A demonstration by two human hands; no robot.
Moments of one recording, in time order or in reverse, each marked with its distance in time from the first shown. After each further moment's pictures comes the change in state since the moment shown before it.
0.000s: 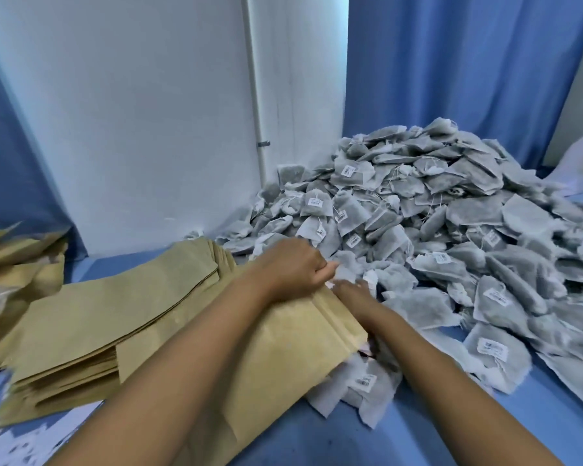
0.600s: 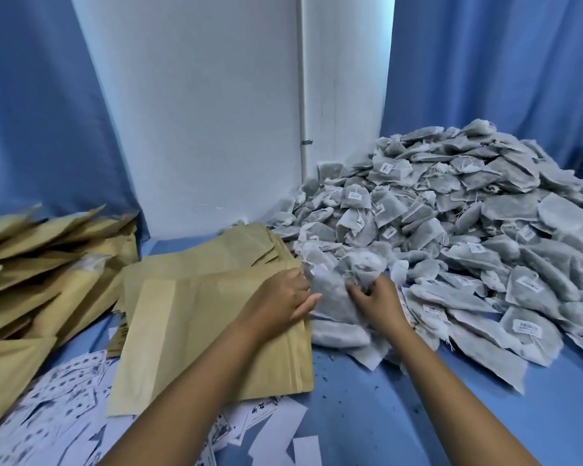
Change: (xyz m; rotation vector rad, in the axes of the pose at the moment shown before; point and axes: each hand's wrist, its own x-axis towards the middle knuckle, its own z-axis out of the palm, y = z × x) left_hand -0.153 -0.010 0.016 -0.026 0.304 -0.031; right_hand -0.069 -0.079 0.035 0.512 0.628 -0.034
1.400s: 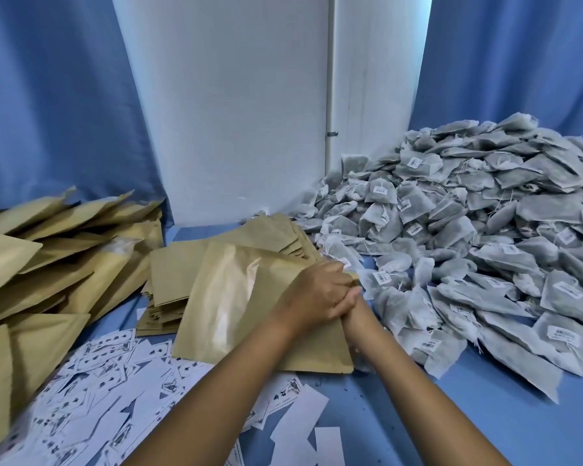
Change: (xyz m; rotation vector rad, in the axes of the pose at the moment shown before) left_hand 0.009 0.024 -0.008 -0.066 0.269 0.160; right_hand -0.037 -0.079 0.044 0.081 -0.425 0.148
